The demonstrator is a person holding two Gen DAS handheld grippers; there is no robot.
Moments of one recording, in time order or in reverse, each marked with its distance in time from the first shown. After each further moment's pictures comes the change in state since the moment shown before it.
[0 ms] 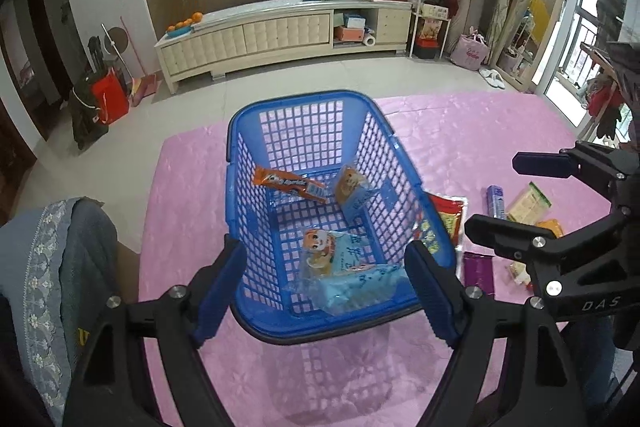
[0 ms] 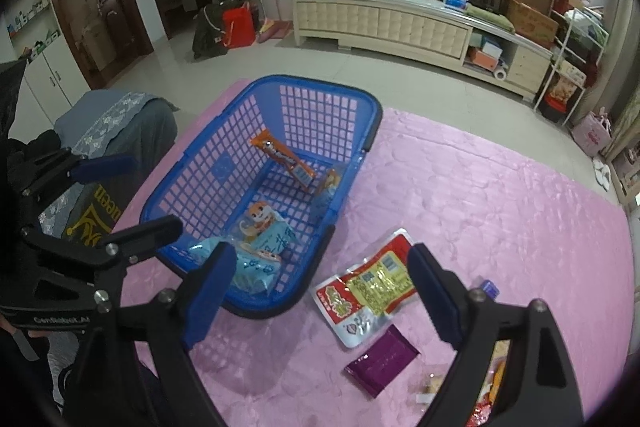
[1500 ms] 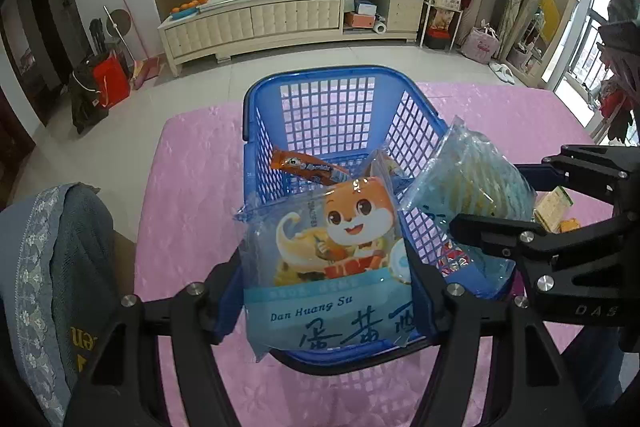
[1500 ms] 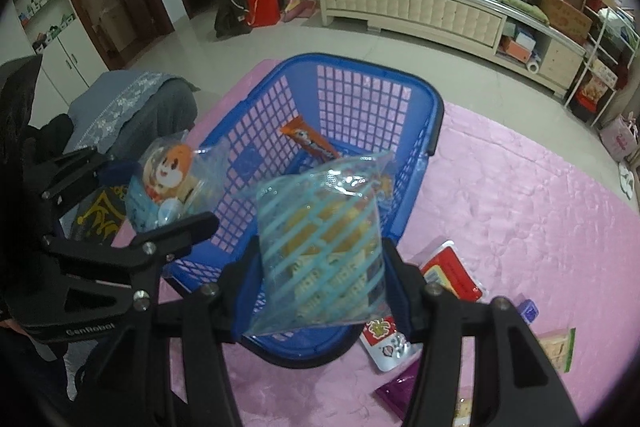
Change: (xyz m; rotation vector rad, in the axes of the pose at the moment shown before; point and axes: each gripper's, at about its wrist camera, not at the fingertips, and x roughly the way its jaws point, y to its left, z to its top) left arm 0.045 0.037 -0.005 -0.032 0.047 0.000; right arm 0.055 0.022 0.015 -0.066 0.093 0.079
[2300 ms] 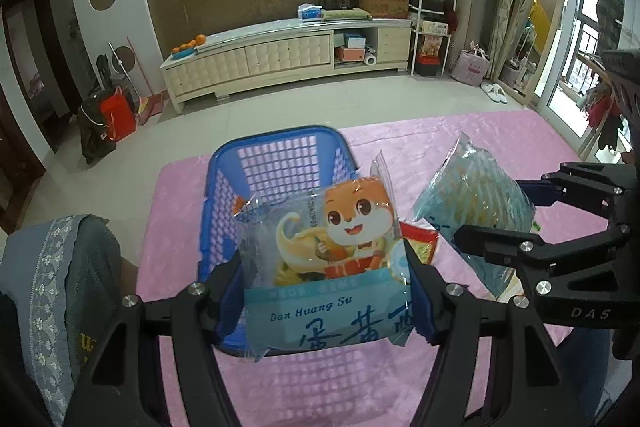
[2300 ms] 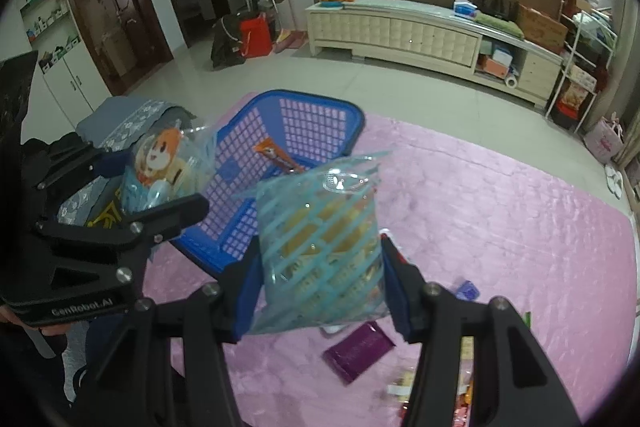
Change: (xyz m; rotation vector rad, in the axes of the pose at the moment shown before) left arm -0.063 -0.070 0.015 0.034 -0.111 0.040; right arm -0.075 -0.046 -0.023 0.027 -0.111 0.009
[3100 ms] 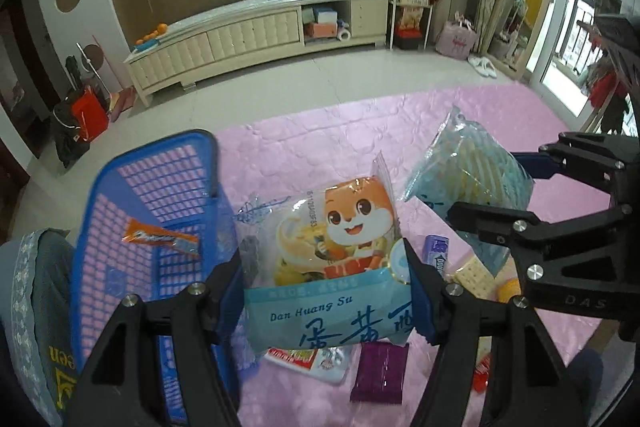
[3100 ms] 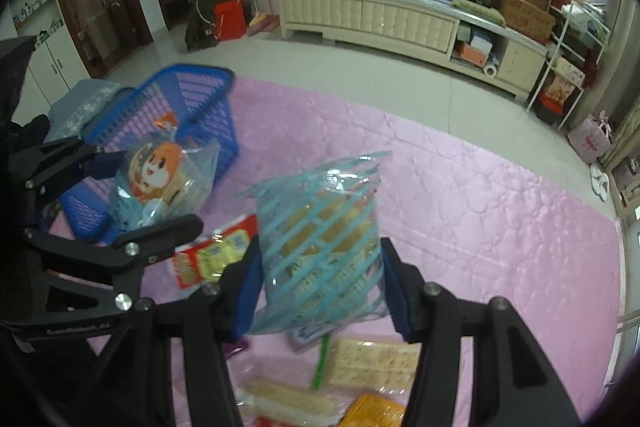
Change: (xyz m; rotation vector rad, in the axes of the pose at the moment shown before) left arm 0.087 -0.119 0.040 0.036 0.075 -0.036; right arm 0.005 -0.123 -0.022 -0.030 0.032 -0.064
